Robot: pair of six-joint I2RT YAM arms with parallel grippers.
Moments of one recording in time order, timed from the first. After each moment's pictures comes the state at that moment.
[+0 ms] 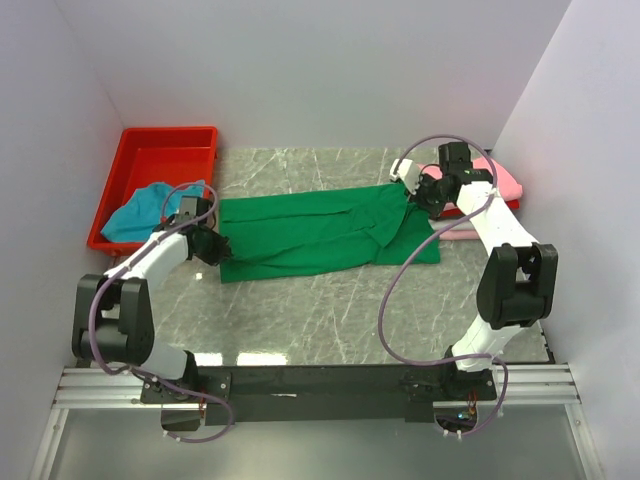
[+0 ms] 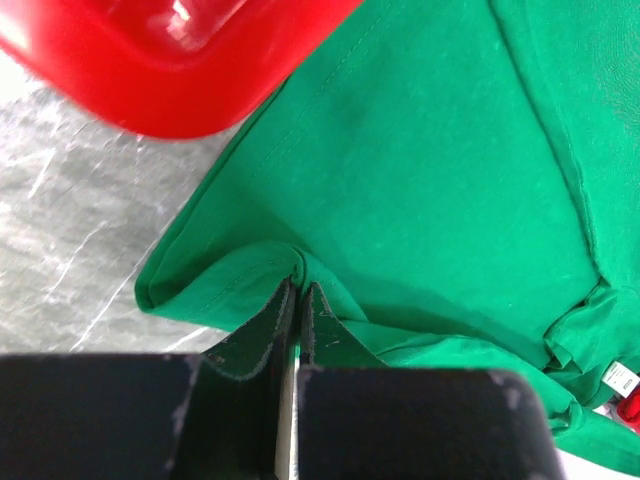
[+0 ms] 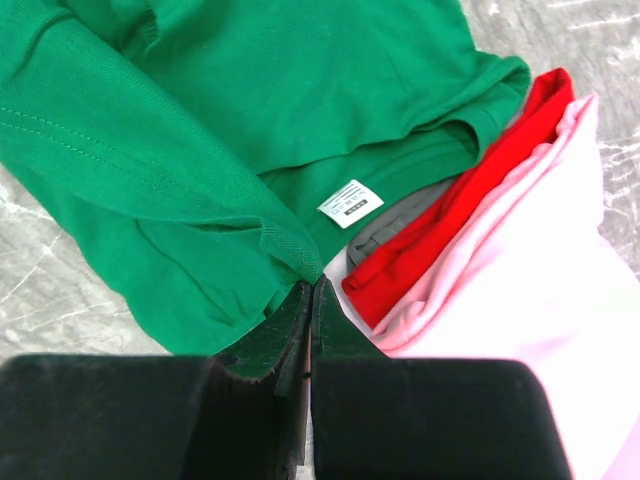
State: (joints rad) left arm -0.10 1.45 0.87 -0.48 0.00 -1.09; right arm 0.04 1.69 1.41 -0.72 -0.31 -1.05
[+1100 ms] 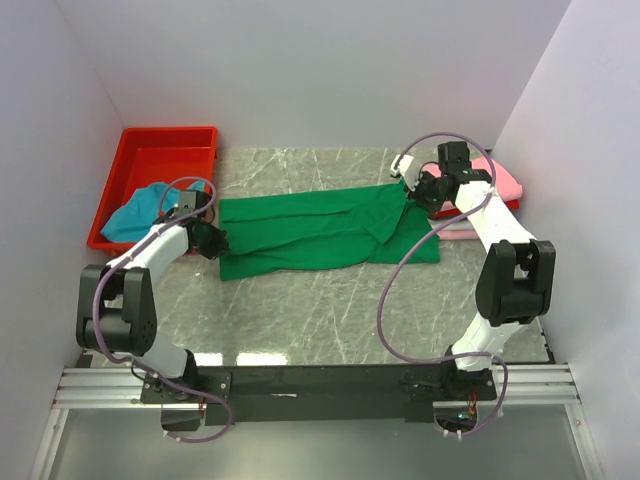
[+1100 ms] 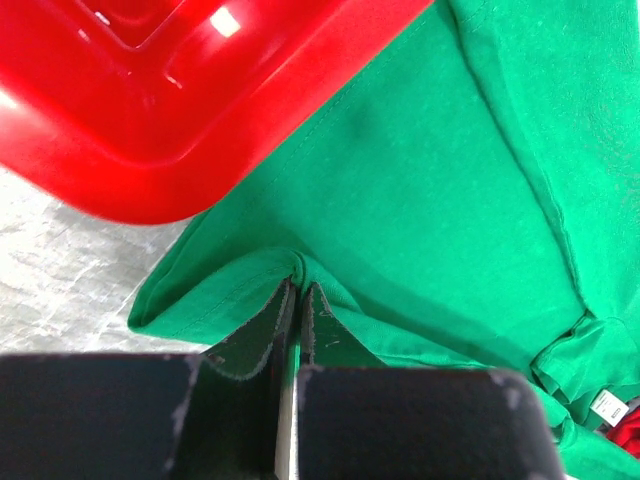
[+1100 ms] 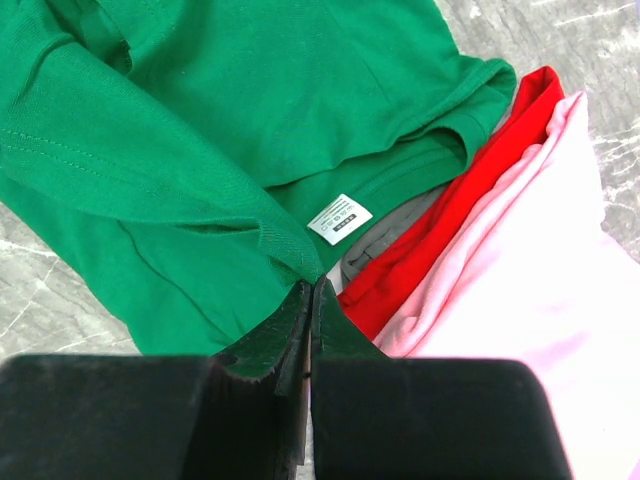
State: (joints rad) left arm -0.08 1.52 0.94 -0.48 -0.02 -1.09; right arm 0.04 1.71 1.40 -0.66 -0.31 -0.97
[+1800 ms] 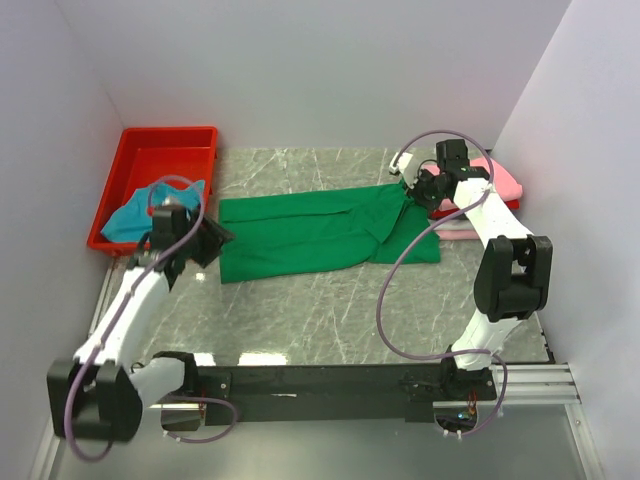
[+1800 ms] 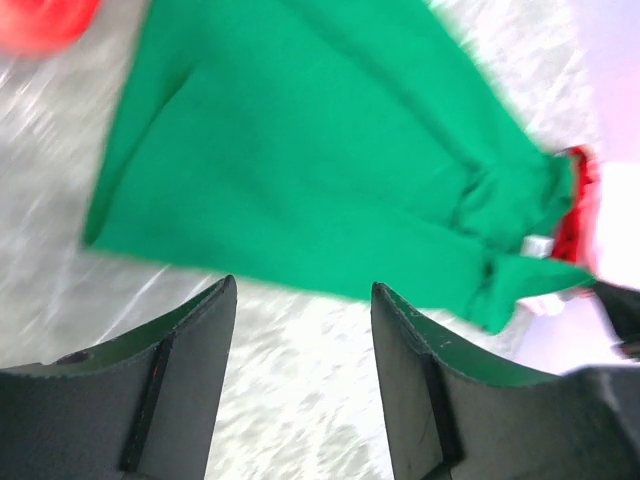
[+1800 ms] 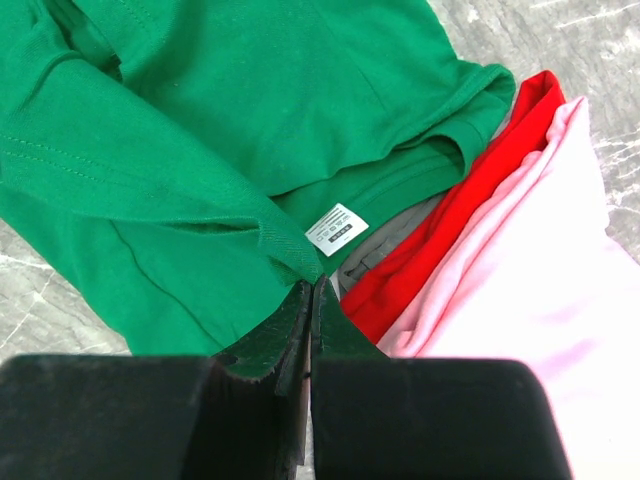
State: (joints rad) left arm -0.08 1.11 0.81 -0.41 0.15 -0.93; right arm 0.05 1.74 1.44 -0.66 -0.31 -0.95
